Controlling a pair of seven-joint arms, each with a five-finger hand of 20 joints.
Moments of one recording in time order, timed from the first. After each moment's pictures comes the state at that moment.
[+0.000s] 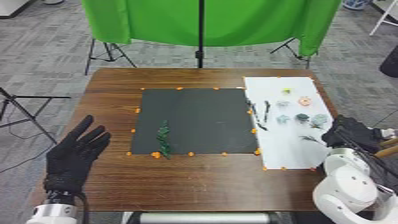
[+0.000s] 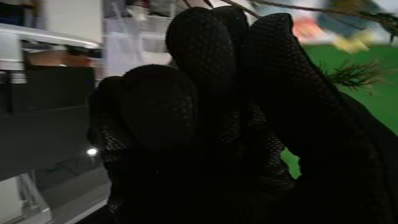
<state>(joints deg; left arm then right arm) 137.3 -60.4 -97.3 -126.2 32.1 9.0 20.8 -98.5 -32.4 64.6 -118.6 -133.1 6.0 69.1</state>
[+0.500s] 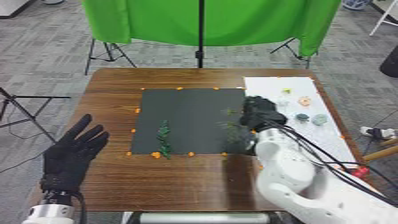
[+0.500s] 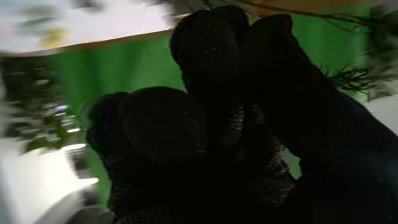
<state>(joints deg) 138.4 -59.1 -98.1 -127.1 31.9 9.4 21.2 -65.2 -45.0 31.1 -116.6 -127.4 2.7 57.3</state>
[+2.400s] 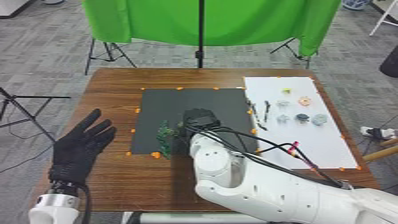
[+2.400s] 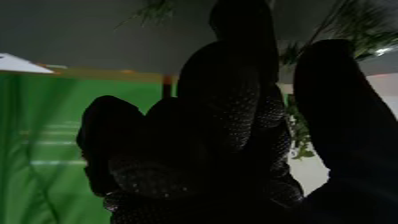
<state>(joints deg) 134.0 -60.1 -97.3 -126.5 33.3 8.6 15.9 -51.6 -67.3 14.1 -99.0 -126.1 -9.7 61.2</state>
